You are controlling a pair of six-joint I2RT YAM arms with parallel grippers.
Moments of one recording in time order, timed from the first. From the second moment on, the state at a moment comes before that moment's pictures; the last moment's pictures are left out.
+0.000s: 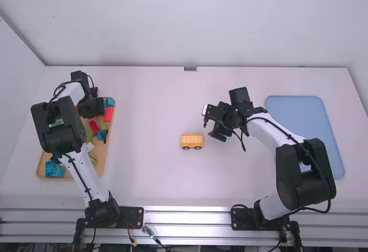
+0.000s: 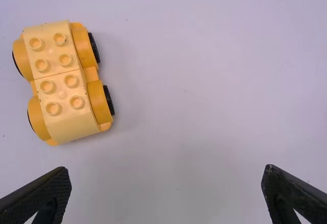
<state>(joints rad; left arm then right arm) 0.39 2.18 1.56 -0.78 0.00 0.10 0.27 1.65 0.94 -0.40 -0.42 -1.03</state>
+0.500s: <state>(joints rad) 0.39 2.18 1.55 -0.76 0.01 0.10 0.27 1.65 0.94 -0.39 -0.42 -1.03</state>
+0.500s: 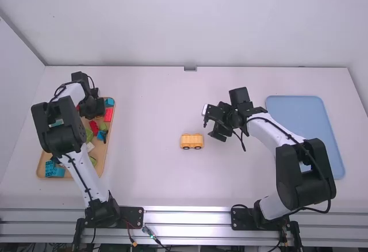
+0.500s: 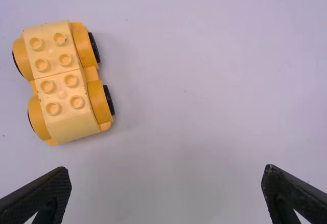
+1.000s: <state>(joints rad) 0.39 2.14 1.58 -0.80 0.01 0.11 0.27 1.65 0.94 -0.24 -0.43 -0.87</state>
